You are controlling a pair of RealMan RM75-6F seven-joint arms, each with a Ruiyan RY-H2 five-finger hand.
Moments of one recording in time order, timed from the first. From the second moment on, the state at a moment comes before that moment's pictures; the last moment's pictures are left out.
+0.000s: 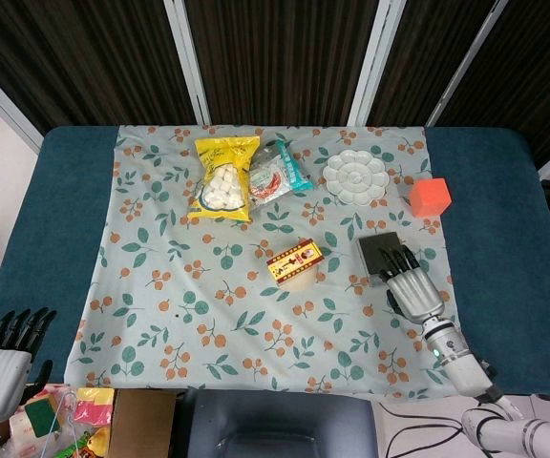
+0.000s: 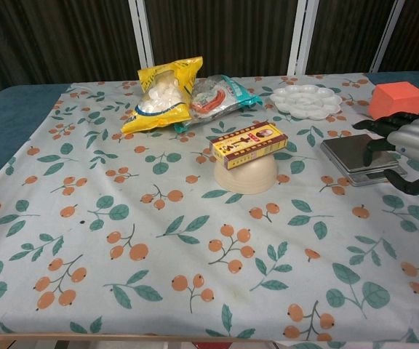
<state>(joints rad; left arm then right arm) -0.04 -1.10 0.06 -1.69 1.62 1.50 0.24 0.46 -1.49 0.12 -1.27 -1.43 1.02 -0.44</state>
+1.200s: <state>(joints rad) -0.03 -1.10 0.06 -1.68 1.64 1.50 0.24 0.49 -1.56 0.08 -1.22 -1.36 1.02 -0.51</state>
